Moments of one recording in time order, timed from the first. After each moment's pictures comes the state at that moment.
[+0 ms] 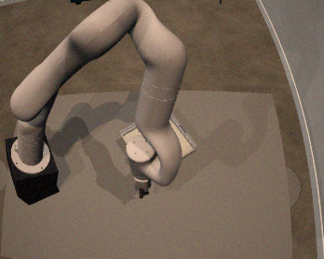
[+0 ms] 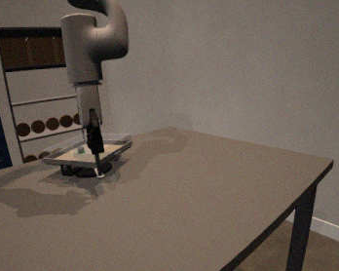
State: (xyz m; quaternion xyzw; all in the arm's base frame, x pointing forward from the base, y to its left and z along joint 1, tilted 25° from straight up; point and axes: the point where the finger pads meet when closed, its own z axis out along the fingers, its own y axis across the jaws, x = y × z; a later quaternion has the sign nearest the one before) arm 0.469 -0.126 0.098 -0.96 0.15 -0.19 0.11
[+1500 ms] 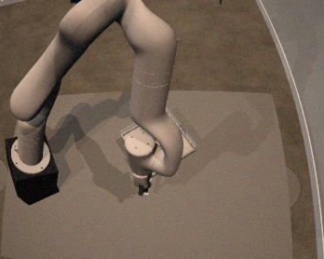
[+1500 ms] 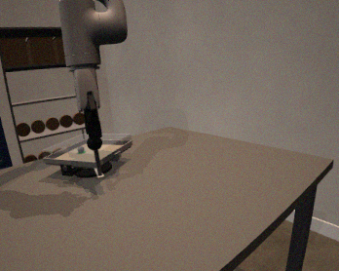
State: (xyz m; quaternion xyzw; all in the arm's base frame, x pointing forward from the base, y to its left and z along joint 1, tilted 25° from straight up) arm 0.454 -0.133 0.134 -0.96 0.15 -0.19 0.11
